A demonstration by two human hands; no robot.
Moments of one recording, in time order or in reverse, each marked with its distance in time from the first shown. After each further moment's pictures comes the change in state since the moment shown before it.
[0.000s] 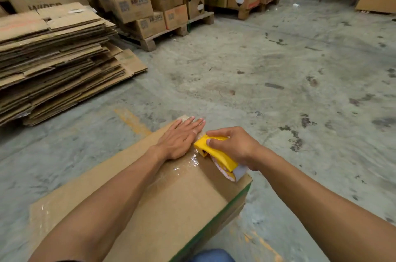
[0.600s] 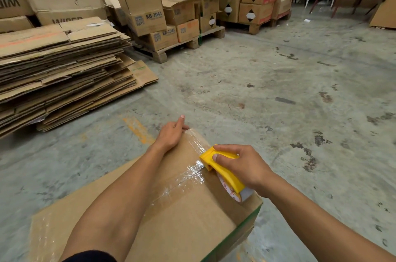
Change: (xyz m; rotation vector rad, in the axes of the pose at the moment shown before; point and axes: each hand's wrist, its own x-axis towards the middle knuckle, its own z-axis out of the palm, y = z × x) left_hand 0.026 -0.041 -0.025 -0.719 0.325 -0.605; right_hand 0.003 0.008 0.008 0.053 0.069 -0.040
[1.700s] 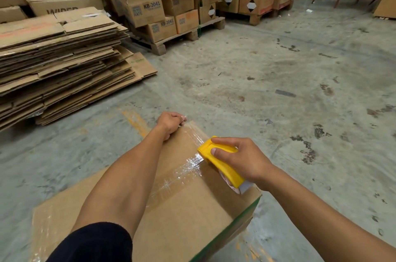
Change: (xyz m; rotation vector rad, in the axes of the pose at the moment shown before) left_hand 0.036 -0.007 0.006 -0.248 0.043 -0.237; right_hand -0.006 -0.008 -0.001 0.009 -0.039 -0.005
